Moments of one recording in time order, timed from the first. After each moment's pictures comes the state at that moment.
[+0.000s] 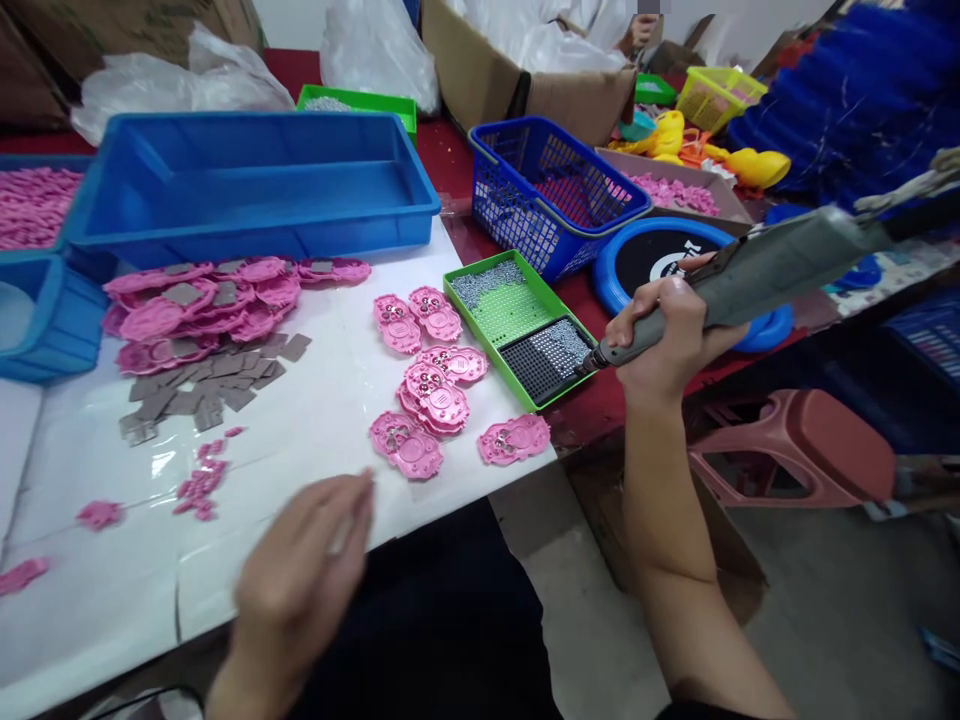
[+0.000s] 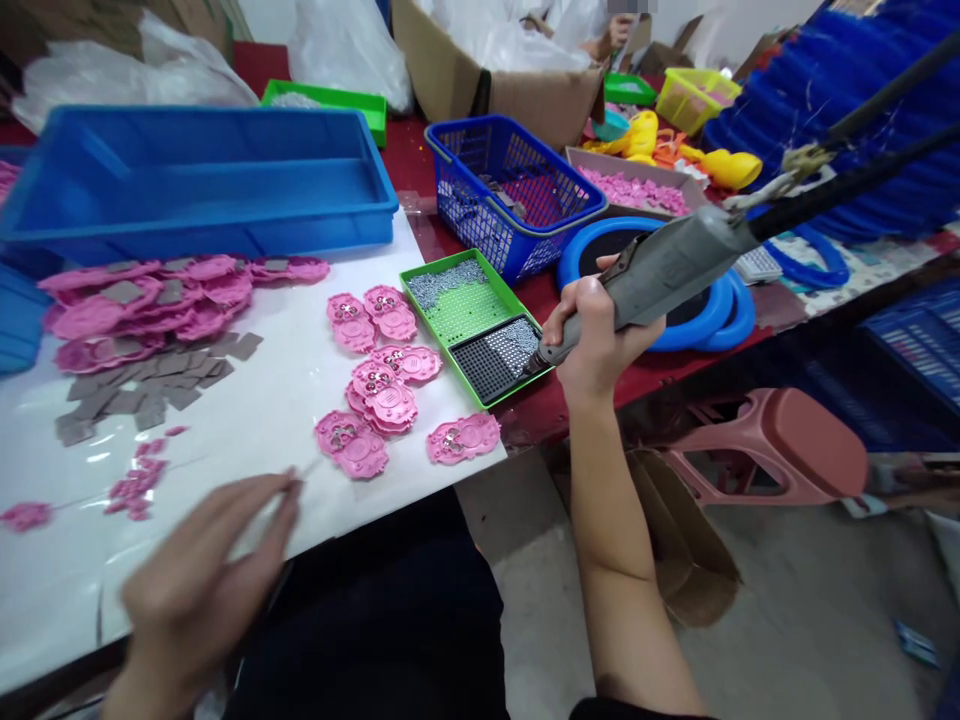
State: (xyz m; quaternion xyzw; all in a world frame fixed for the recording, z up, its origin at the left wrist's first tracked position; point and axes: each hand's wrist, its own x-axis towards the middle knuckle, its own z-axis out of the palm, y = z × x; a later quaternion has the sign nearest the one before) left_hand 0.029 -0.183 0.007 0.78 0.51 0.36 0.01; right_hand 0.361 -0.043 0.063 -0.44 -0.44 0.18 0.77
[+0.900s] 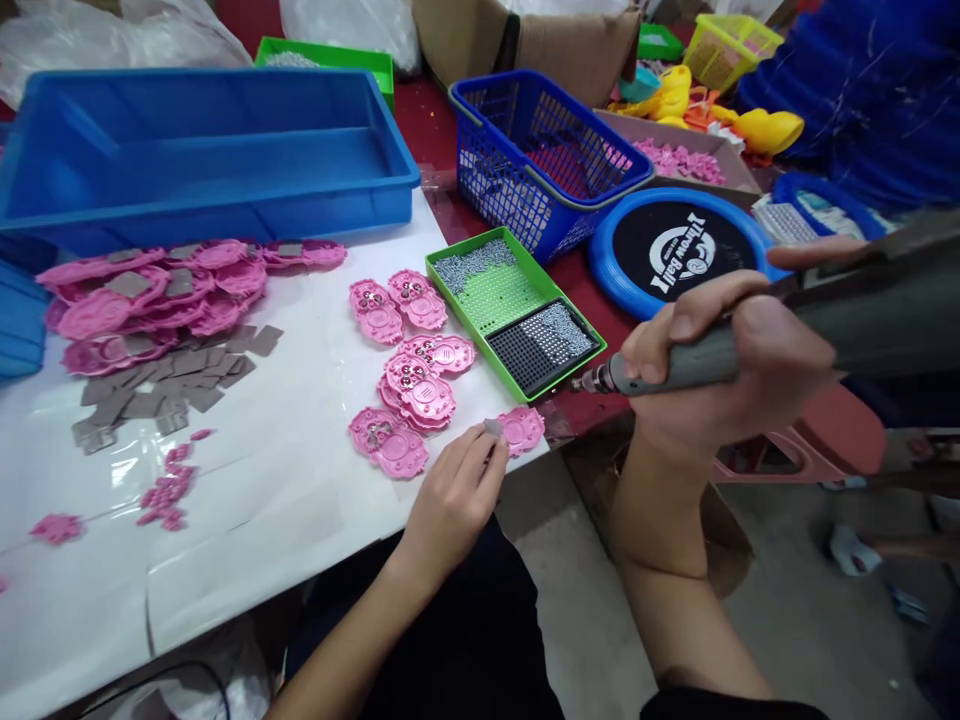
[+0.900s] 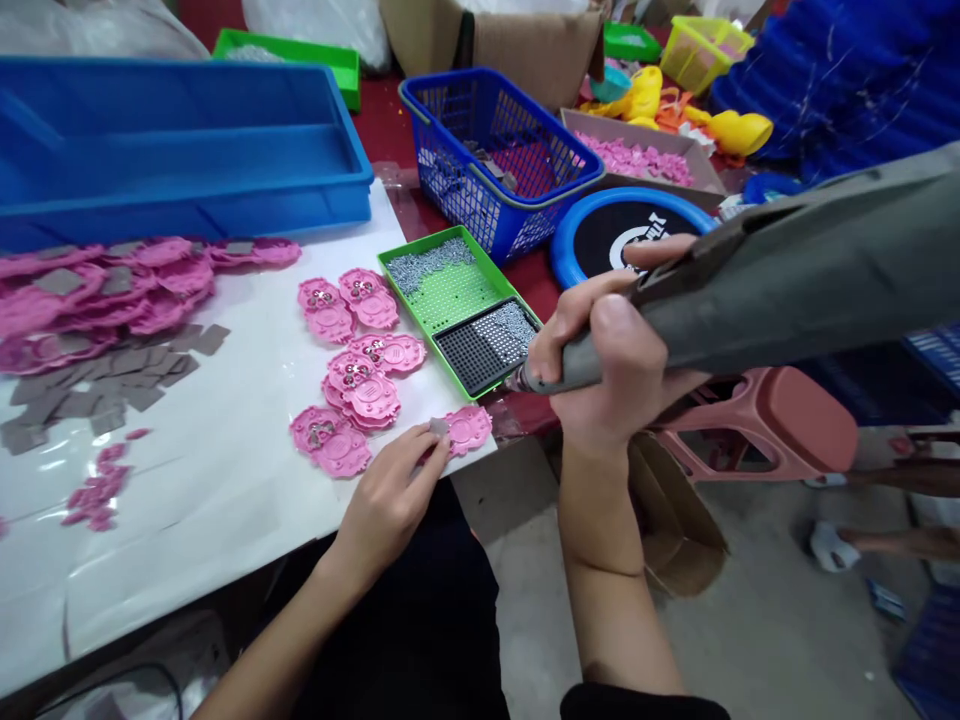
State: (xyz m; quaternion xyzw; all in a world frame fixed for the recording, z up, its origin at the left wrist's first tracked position) left_hand 0.154 -0.157 -0.038 0.86 0.34 0.38 0.00; right_hand 0.344 -0.092 0.092 -0.36 -0.49 0.30 0.74
